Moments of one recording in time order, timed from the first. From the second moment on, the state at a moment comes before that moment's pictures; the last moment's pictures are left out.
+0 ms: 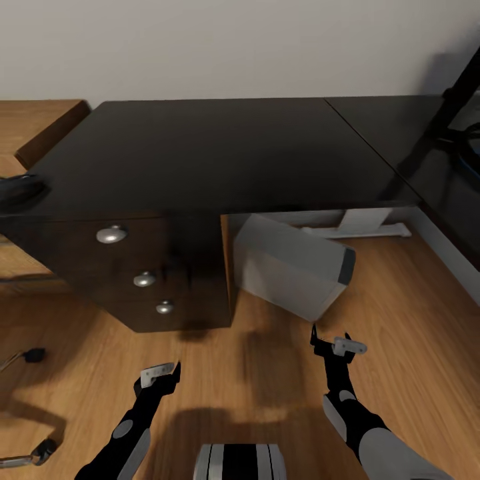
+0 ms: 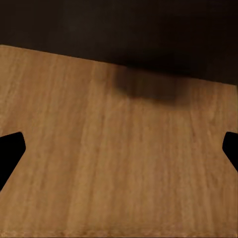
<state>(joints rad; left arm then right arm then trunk) -0.36 0.02 -0.09 -0.76 0.28 -0.22 0.04 -0.65 0.01 -0.05 -0.35 -0.05 -0.70 -0.18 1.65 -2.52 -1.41</state>
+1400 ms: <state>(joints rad) -0.36 0.03 -0.08 -0.55 0.29 -0.22 0.07 -0.65 0.04 -0.06 -0.15 -0.06 -0.71 -0.18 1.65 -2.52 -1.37</state>
